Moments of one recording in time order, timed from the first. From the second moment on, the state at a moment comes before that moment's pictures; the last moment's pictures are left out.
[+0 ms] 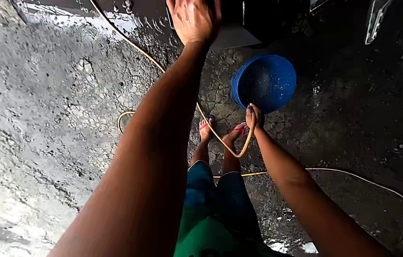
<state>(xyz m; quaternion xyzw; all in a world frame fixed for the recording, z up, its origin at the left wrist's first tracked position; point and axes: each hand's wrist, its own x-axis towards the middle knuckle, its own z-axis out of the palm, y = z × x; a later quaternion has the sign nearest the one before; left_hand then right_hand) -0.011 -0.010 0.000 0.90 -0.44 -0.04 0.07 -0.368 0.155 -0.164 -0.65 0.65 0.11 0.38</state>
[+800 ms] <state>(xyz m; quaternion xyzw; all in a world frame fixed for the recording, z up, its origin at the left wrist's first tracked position) -0.010 -0.011 -0.006 0.90 -0.44 0.00 0.08 -0.343 0.148 -0.156 -0.63 0.67 0.18 0.36</state>
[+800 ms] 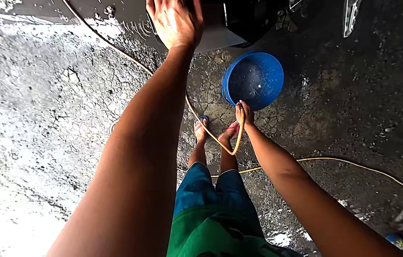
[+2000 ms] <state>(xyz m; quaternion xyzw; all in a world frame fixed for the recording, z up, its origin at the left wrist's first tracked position) -0.007 -0.010 -0.012 0.89 -0.45 0.01 0.10 -0.359 0.158 -0.168 -0.63 0.67 0.11 0.38</state>
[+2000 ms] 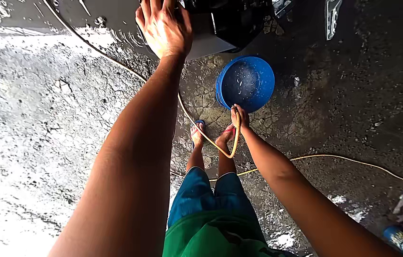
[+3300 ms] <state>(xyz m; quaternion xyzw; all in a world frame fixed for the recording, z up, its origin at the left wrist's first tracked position) -0.007 -0.002 -0.013 0.86 -0.48 0.03 0.16 -0.355 0.147 -0.141 -0.62 0.69 0.13 0.34</state>
